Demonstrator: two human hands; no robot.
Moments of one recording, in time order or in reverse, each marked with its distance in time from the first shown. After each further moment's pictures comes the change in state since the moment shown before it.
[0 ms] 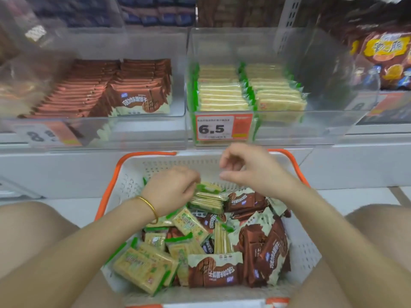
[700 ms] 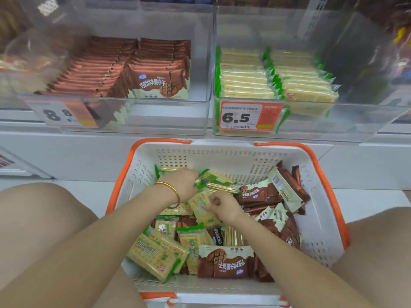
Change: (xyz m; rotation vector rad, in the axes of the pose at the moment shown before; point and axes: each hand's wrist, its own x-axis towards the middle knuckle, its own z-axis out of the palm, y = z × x) left_hand 0.006 -0.025 0.030 -0.031 -0.418 -0.357; right_hand 0.021 0.105 0.173 0.186 -0.164 0.520
